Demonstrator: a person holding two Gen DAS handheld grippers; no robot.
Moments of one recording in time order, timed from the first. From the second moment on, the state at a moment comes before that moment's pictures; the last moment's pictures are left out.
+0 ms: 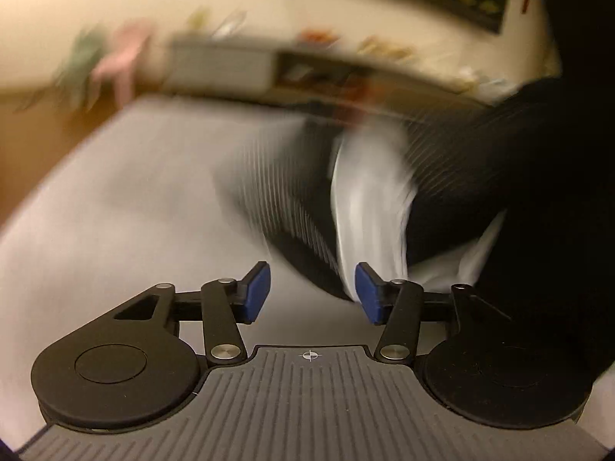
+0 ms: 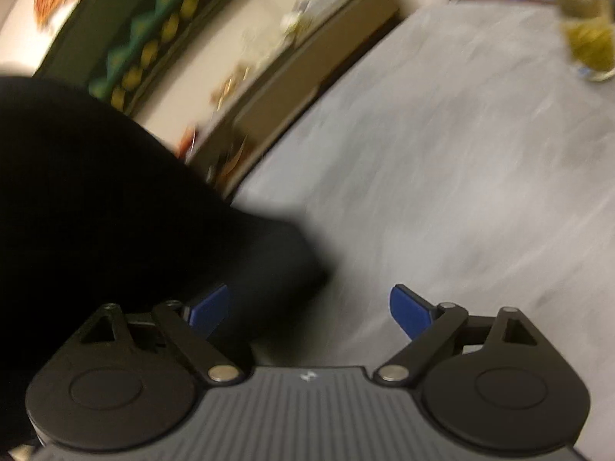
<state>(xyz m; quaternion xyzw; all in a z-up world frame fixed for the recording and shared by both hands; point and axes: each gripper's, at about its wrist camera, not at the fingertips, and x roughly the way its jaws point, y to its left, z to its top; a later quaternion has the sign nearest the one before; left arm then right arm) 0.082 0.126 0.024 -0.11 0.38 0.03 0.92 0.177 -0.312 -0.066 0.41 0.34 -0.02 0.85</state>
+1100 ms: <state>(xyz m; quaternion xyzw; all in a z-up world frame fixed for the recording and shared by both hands) 0.068 0.255 0.117 -0.28 0.13 0.16 0.94 0.190 -0.282 -0.089 0.29 0.38 -0.05 0.88</state>
